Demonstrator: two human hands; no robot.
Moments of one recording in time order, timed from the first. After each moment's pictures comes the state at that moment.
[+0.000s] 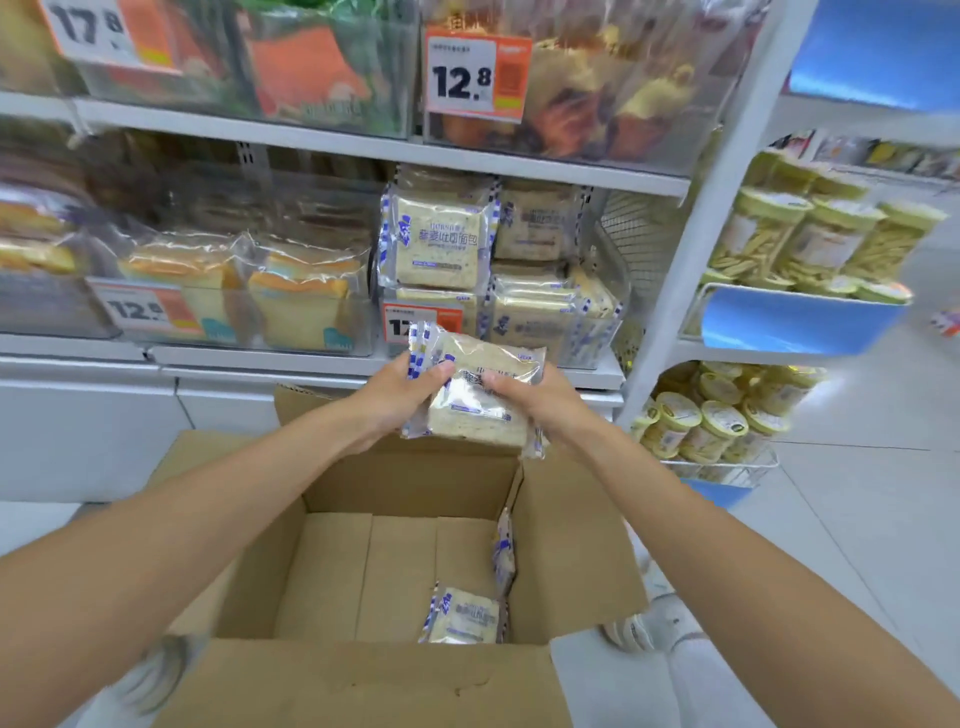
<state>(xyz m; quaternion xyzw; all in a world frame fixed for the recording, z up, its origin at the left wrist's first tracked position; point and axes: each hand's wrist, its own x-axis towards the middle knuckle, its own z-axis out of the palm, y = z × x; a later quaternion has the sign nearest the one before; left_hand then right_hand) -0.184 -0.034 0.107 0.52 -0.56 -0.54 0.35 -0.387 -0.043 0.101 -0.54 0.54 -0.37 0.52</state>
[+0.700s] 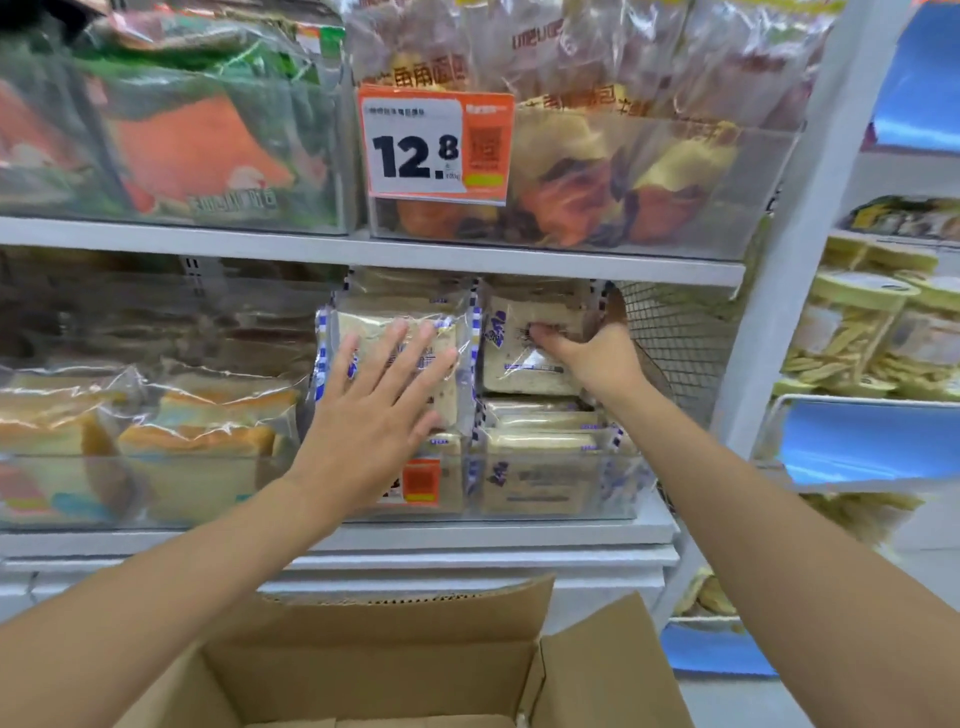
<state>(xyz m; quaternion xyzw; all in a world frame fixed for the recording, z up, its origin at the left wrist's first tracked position) -0.180 -0.204 0.105 0.47 -0.79 0.33 0.22 -0.436 -0.261 0.162 -0.55 0.62 -0.50 0.26</state>
